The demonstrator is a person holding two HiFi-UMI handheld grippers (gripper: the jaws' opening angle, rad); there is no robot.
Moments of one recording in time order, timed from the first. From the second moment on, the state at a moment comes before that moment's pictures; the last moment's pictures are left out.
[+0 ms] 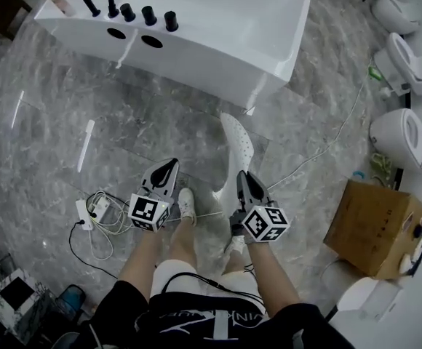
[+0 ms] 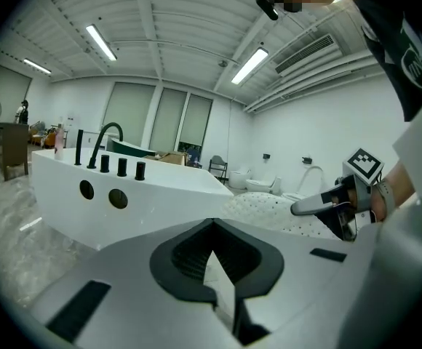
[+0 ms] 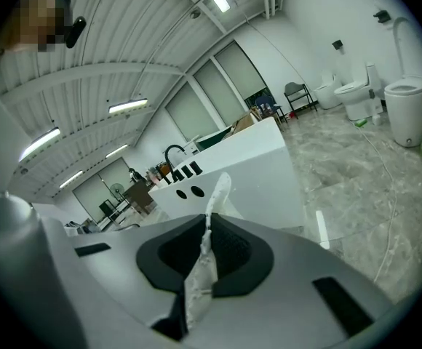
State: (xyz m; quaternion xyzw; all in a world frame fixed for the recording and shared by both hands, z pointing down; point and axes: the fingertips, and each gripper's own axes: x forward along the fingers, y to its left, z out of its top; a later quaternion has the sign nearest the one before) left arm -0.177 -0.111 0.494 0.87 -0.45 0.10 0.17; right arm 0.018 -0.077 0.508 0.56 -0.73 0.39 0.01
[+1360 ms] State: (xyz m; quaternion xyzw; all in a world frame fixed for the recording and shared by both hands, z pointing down) left arm -0.223 -0.194 0.699 0.87 -0.44 0.09 0.20; right arm 0.070 -0.237 0.921 0.72 -0.51 0.46 -0.06
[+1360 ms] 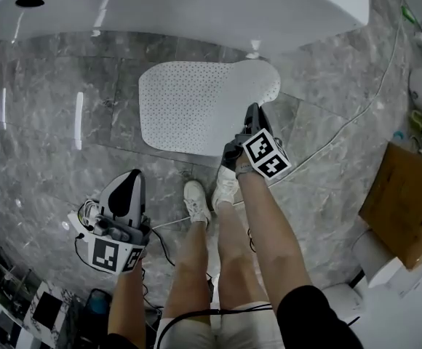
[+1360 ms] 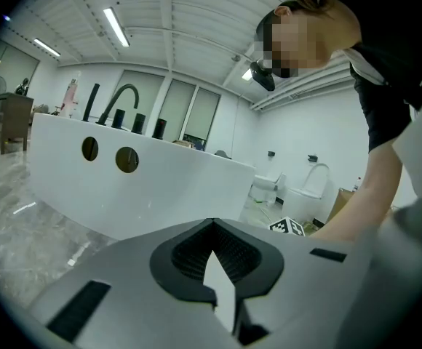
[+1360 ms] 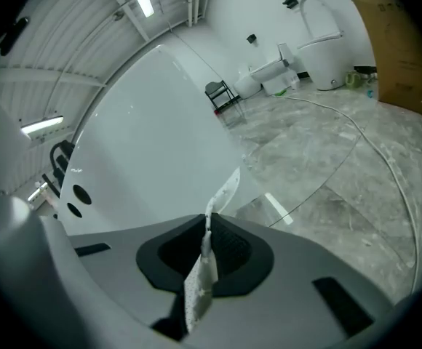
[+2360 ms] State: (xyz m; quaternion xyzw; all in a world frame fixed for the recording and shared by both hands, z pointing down) left arm -0.144 -0.221 0.746 0.87 -0.42 0.10 0.22; right arm 0.216 -0.174 1.024 0.72 -0.48 0.48 0.18
